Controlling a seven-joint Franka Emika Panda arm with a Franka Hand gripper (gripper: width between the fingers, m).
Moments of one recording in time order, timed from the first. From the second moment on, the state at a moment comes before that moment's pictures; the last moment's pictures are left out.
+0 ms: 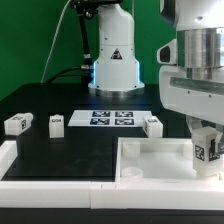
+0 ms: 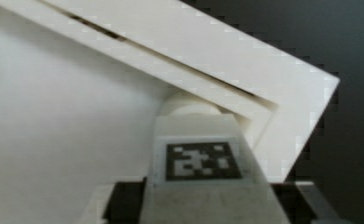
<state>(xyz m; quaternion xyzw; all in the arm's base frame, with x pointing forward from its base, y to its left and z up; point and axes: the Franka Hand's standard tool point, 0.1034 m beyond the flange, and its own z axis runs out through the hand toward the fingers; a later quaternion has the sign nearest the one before) 0.633 0.115 0.070 -0.81 0.58 -0.02 0.06</state>
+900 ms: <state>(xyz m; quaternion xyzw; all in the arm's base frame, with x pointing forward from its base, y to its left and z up) 0.632 0.116 0.070 -0.97 0.24 -0.04 0.05</state>
